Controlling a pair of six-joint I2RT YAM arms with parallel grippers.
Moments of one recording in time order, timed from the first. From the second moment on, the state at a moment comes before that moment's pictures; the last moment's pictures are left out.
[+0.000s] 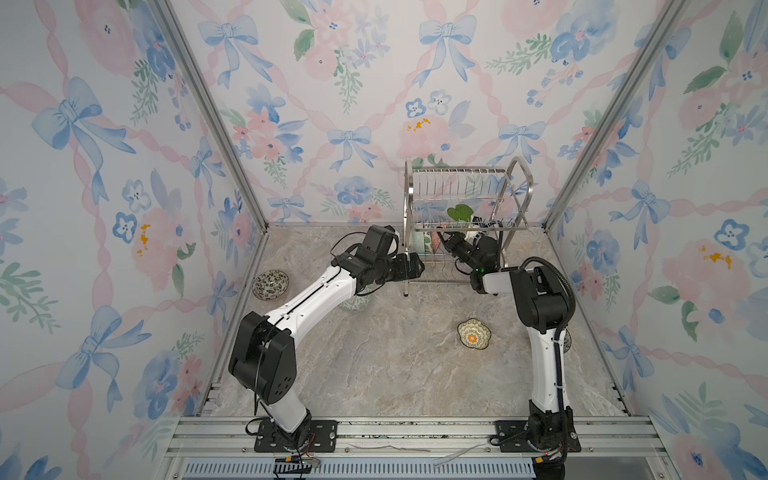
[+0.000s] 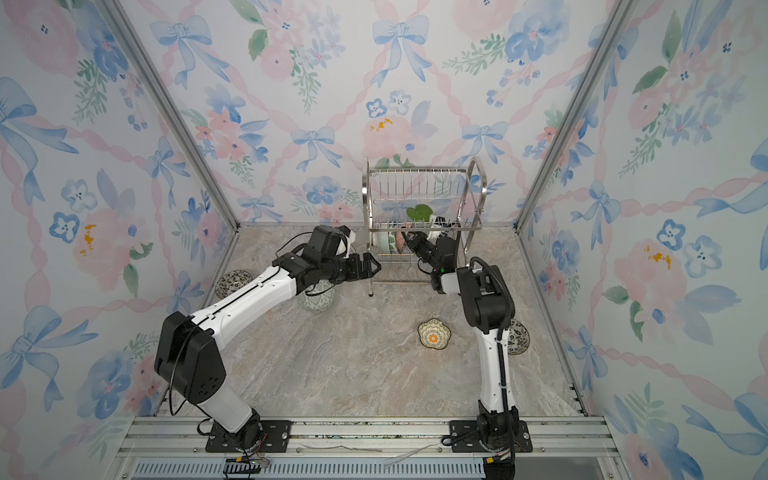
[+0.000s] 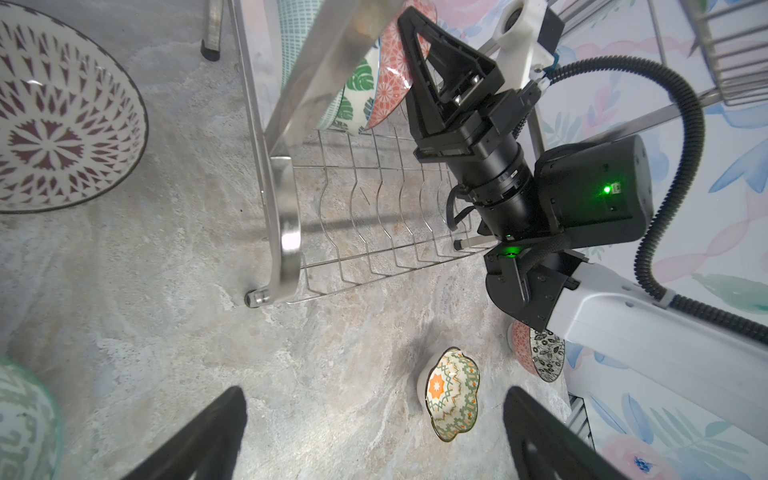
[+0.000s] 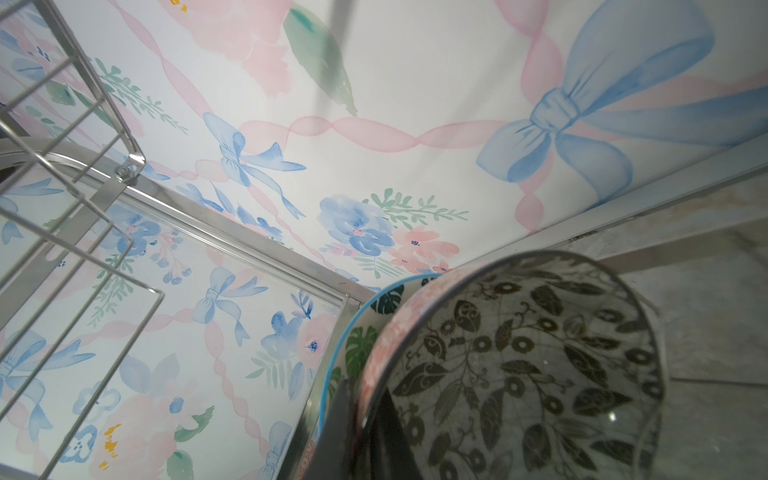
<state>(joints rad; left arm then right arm) -0.56 1.66 1.40 -0.47 0.24 -0.62 0.22 2.31 1.36 1.06 -0.50 1.11</state>
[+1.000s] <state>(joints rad) -0.56 1.65 1.38 -0.47 0.24 -0.62 0.22 2.17 1.22 0.97 -0.51 1.04</state>
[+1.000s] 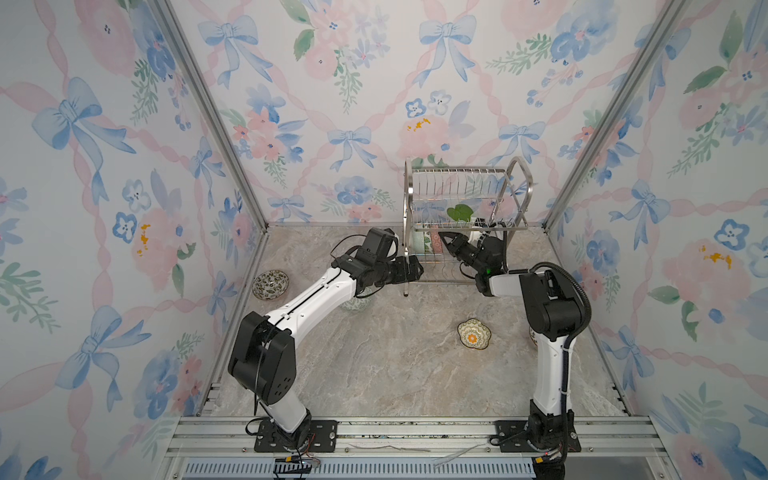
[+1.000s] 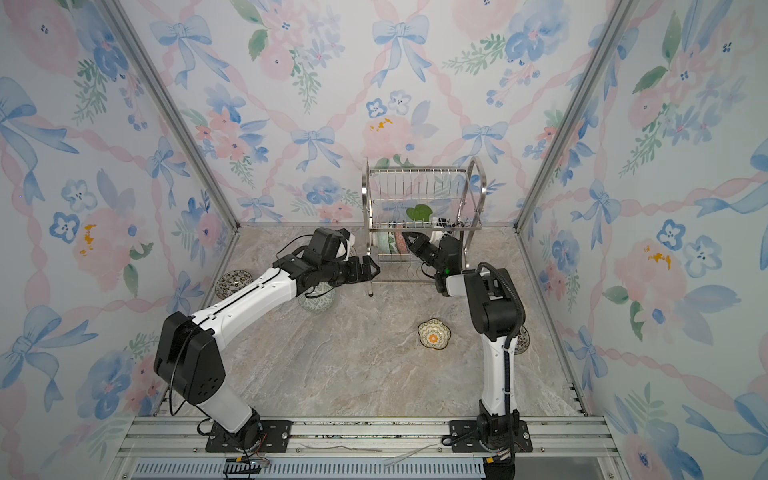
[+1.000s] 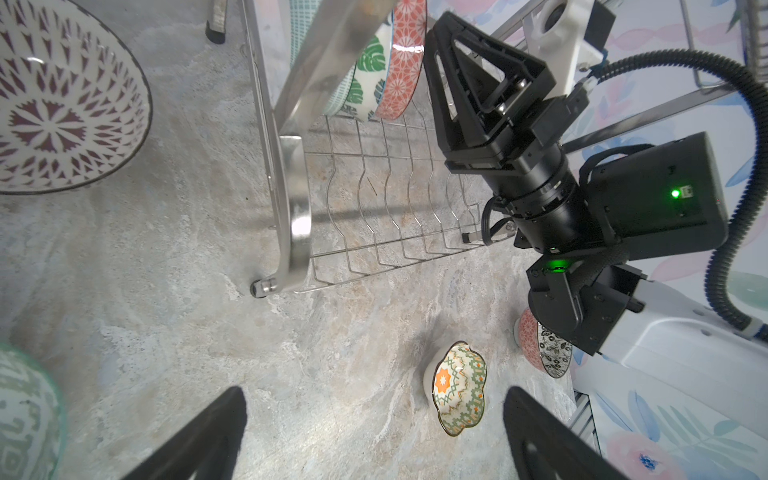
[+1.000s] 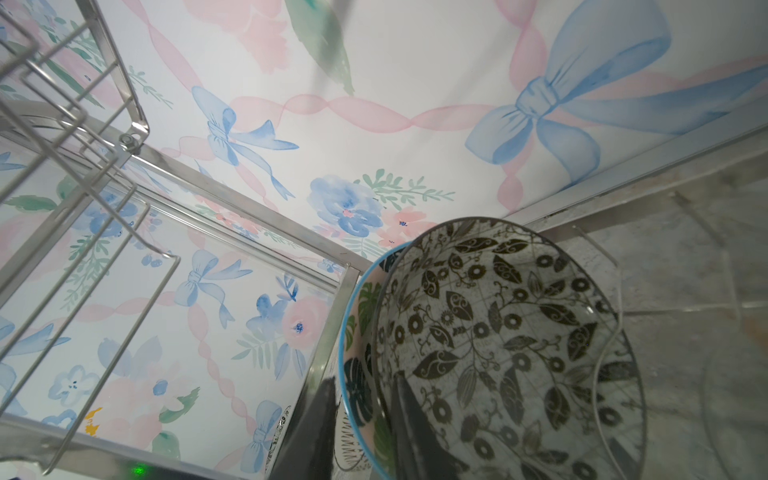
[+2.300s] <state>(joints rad) -0.35 1.32 1.06 -0.50 0.23 -0.61 0.34 1.78 0.84 0.90 -0.44 0.80</state>
